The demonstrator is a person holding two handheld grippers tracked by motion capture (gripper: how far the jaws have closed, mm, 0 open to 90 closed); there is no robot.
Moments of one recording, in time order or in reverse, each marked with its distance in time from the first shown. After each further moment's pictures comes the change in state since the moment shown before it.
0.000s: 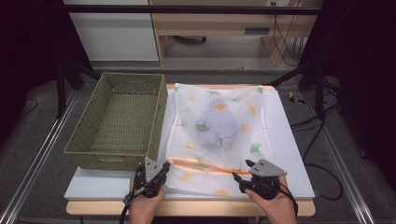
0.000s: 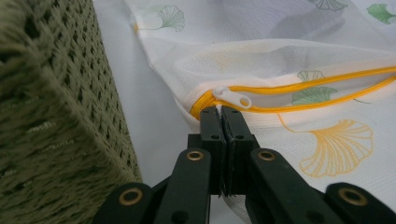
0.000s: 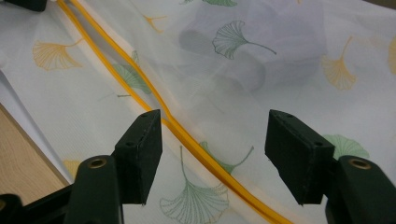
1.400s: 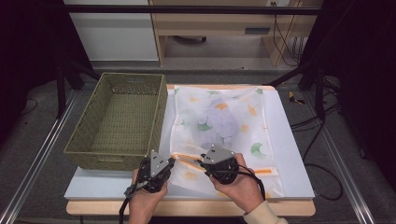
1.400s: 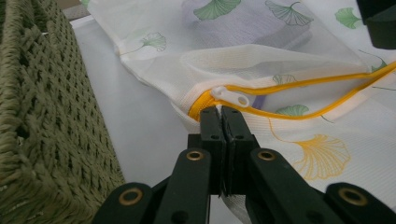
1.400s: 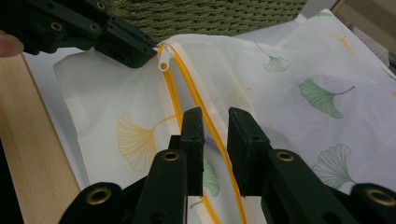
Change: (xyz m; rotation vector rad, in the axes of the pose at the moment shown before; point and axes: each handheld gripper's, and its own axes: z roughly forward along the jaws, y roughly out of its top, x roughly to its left) left arm -0.007 0.029 -0.005 0.019 -0.055 0.097; right arm 0.062 0.092 0.046 0.037 0.155 -0.240
